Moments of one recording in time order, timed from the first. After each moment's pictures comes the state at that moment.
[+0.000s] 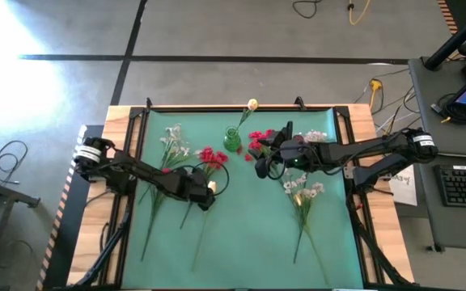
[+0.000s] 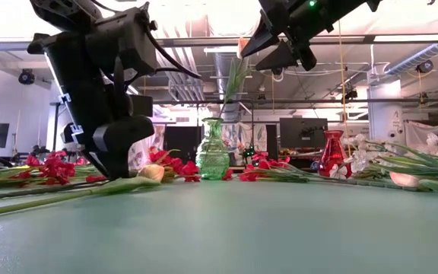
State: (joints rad) left arm -0.21 1.68 0.82 -0.52 -0.42 -0.98; right arm 0.01 1.36 0.93 -0.01 0.49 0.39
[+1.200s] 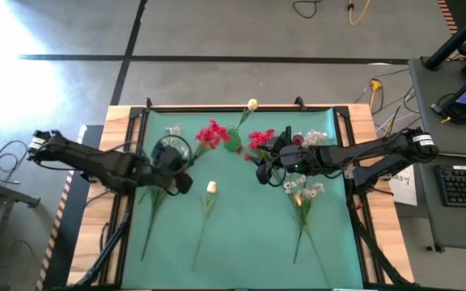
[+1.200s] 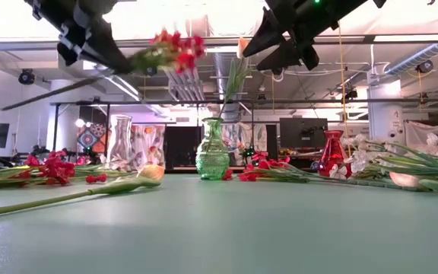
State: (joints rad) left arm -0.26 0.99 0.79 -0.59 -0.72 -0.72; right arm 0.05 1.36 0.93 -0.04 0.49 0.39
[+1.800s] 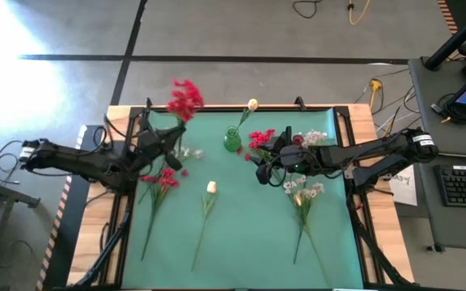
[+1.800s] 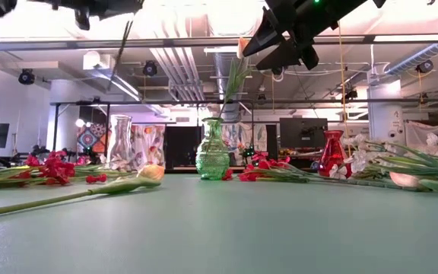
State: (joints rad) left arm -0.09 0.73 0.48 0.52 -0.73 0.29; right arm 0.05 1.36 0.93 -0.04 0.49 0.39
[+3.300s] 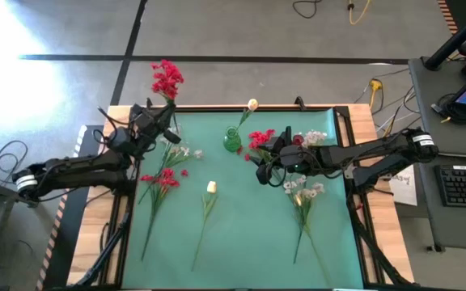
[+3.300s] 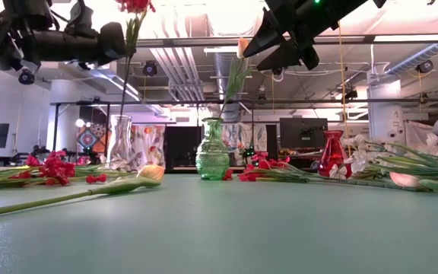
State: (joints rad) left arm 0.49 0.79 0.23 0.92 -0.36 0.17; right arm 0.05 1.36 0.93 -0.05 0.49 0.39
